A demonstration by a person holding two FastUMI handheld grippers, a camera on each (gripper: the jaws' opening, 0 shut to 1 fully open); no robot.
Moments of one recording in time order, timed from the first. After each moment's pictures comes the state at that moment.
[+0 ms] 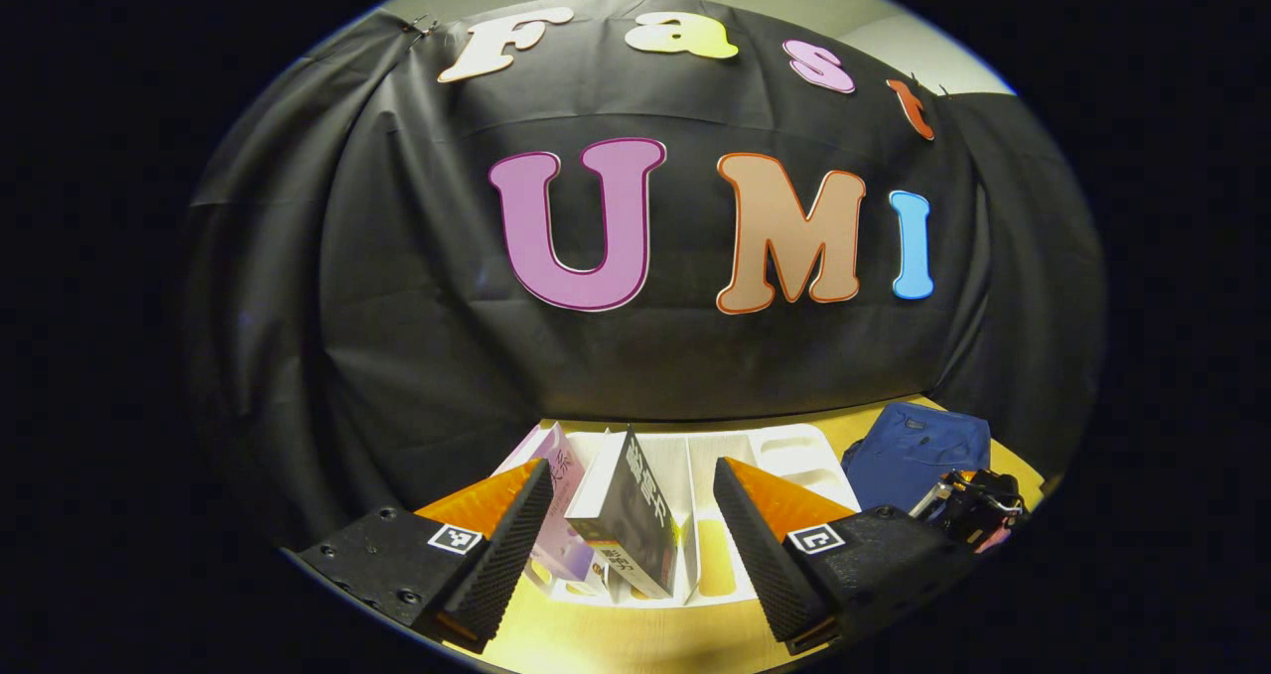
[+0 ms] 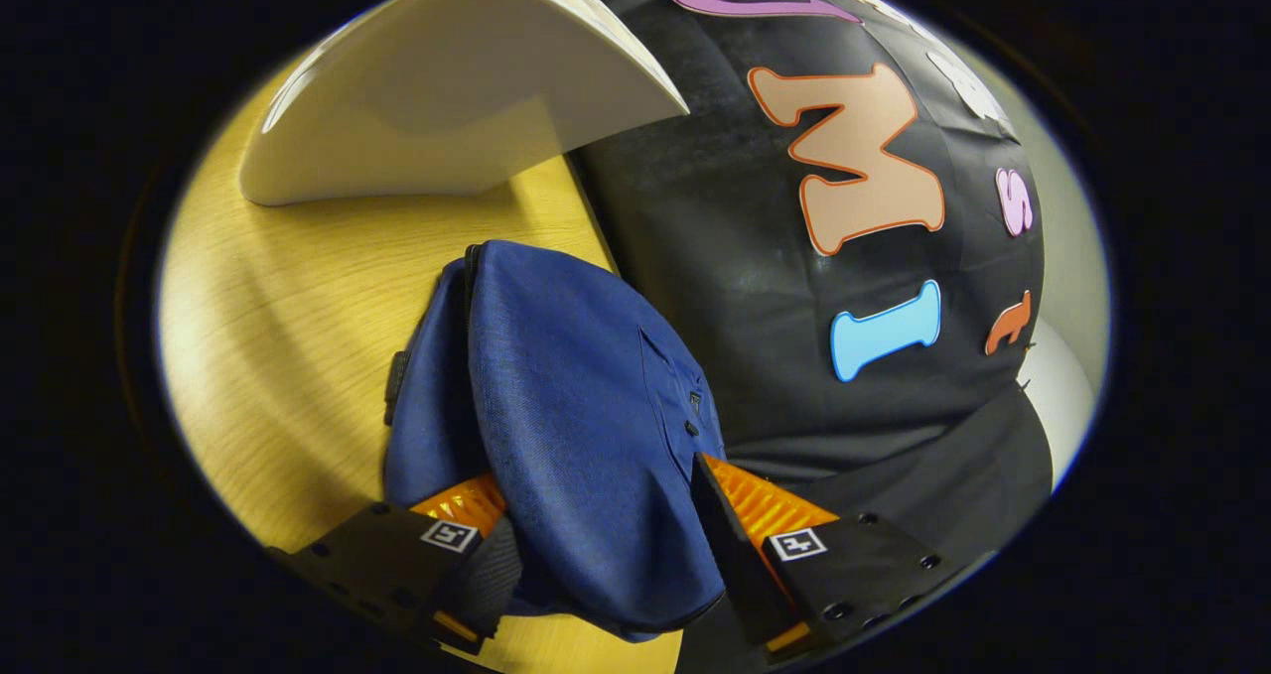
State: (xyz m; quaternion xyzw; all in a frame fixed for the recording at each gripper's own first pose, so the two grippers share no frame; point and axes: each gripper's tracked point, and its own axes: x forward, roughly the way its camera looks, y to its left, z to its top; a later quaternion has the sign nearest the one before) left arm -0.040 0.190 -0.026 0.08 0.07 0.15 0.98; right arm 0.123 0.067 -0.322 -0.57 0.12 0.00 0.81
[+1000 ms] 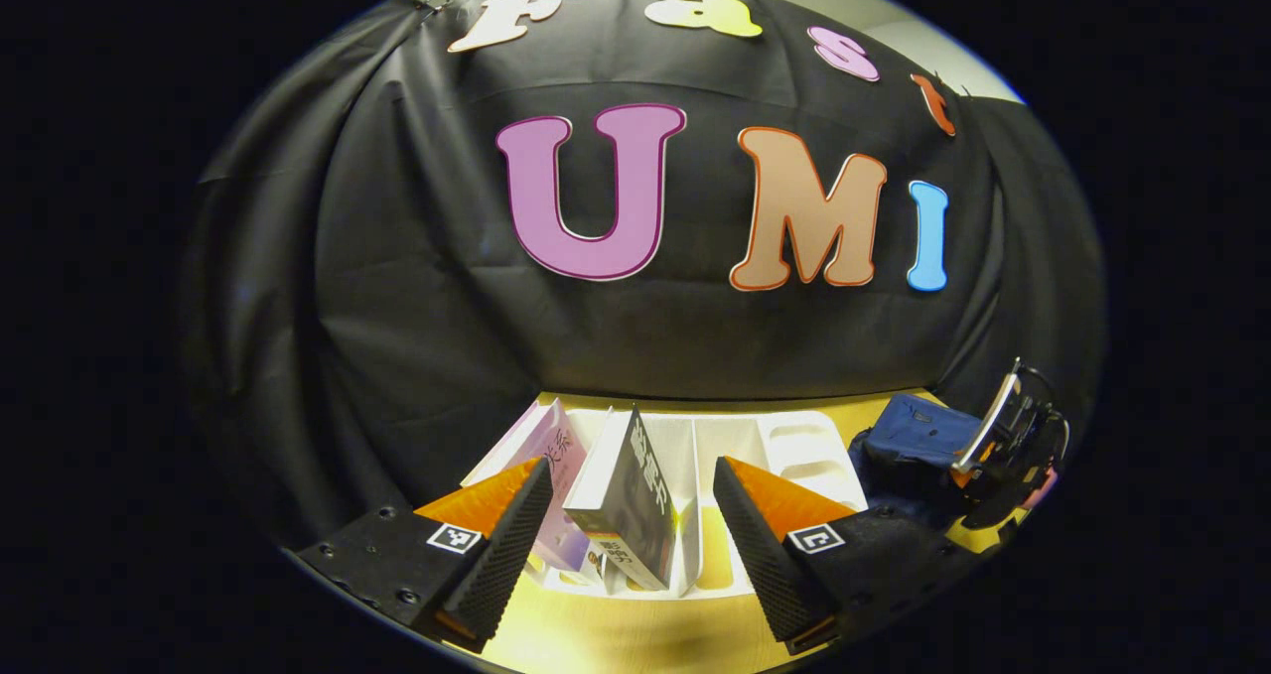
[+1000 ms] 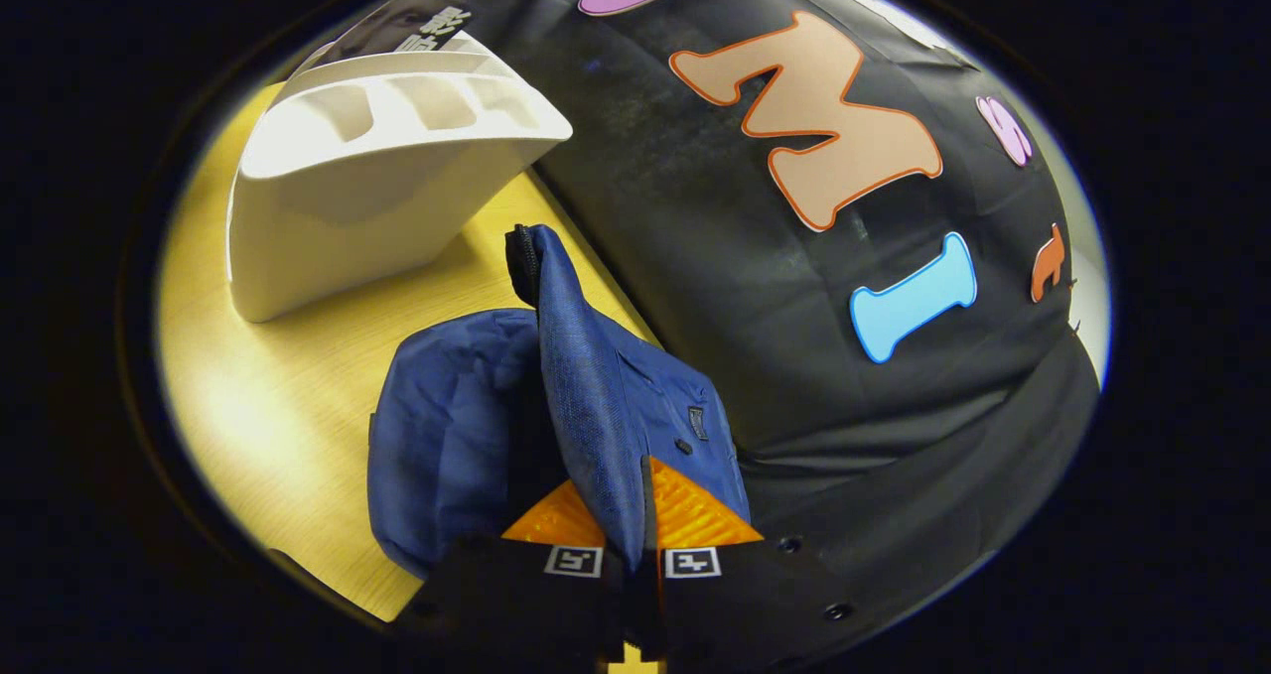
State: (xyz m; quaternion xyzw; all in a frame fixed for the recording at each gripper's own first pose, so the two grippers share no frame) left arm -0.026 0.213 -0.045 0.05 0.12 0.16 0.98; right arm 0.147 0.054 -0.253 -0.48 0.17 0.07 0.86
